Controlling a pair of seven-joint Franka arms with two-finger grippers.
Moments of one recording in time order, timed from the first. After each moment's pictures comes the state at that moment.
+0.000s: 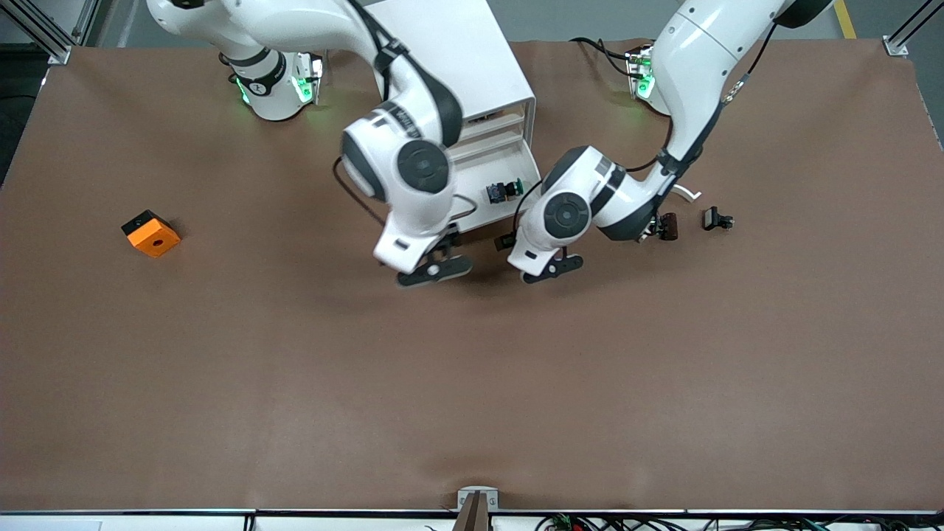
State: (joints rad) left arm -0.30 0.60 -0.43 -1.81 -0.04 2.18 -0.98; right arm 0.68 0.57 -0.05 -1.39 -0.06 1.86 0.37
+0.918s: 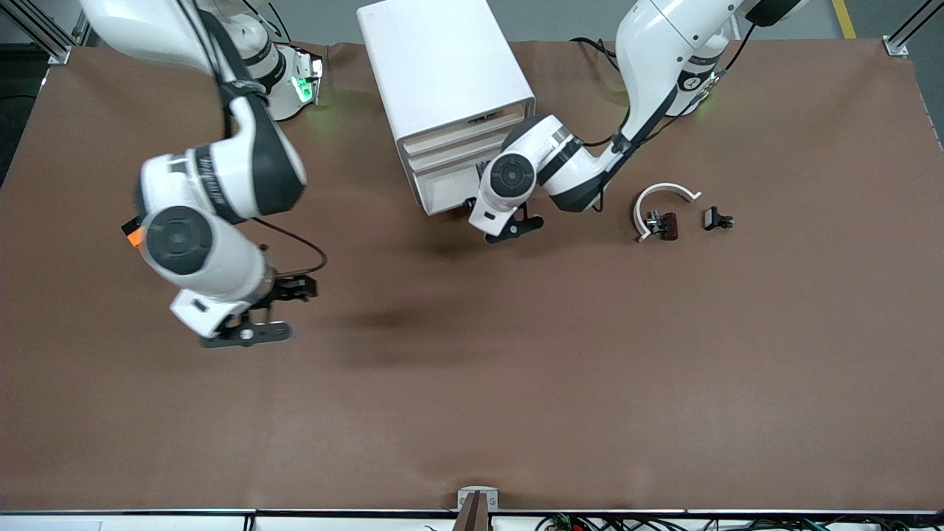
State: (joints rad) left arm -0.38 0.61 -0.54 -1.85 -0.04 2.18 -1.17; right arm 0.32 0.46 -0.05 -1.38 -0.06 1.71 0.18
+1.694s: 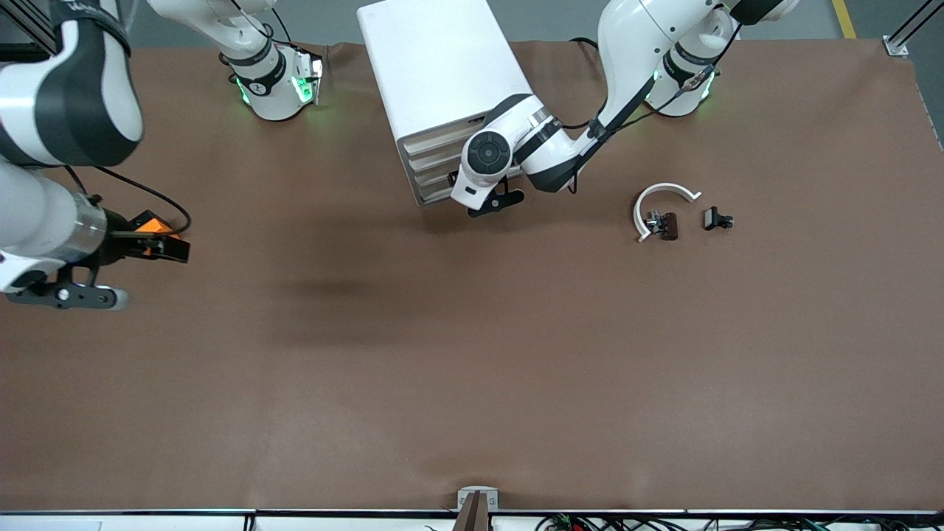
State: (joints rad) left arm -0.42 0.62 -0.57 -1.87 -0.09 2.18 -1.21; right arm 0.11 0.28 -0.05 -1.38 -0.06 1.45 0.09
